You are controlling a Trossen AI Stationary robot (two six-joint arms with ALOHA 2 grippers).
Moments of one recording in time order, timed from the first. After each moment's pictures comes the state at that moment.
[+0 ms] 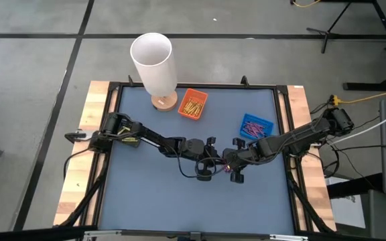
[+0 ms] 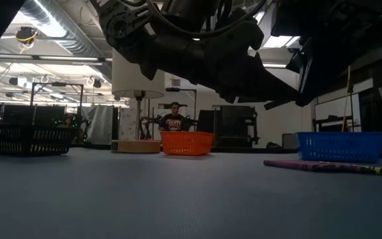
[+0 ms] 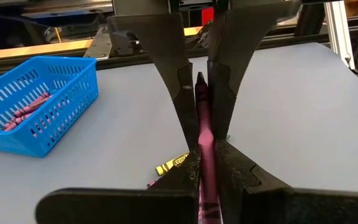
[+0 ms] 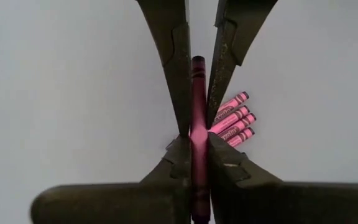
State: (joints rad) left arm -0.10 2.11 1.20 0.59 0.00 0.05; right arm 0.35 1.46 0.97 -0.63 0.12 0.42
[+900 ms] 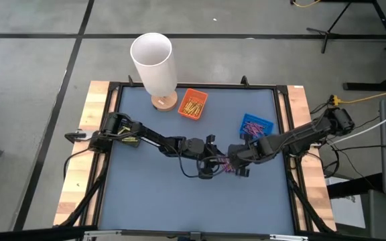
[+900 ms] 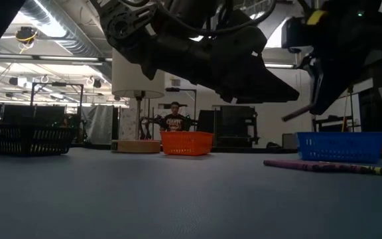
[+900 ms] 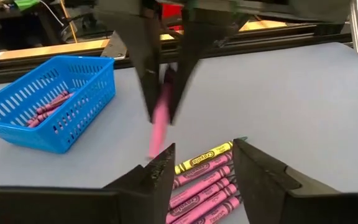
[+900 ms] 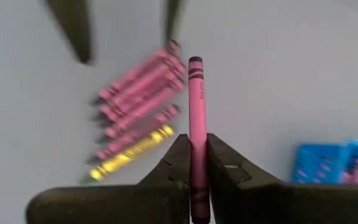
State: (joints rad) left arm -0.10 2.11 1.20 0.59 -0.04 0.06; right arm 0.33 1.45 0.97 -0.84 0.25 0.41
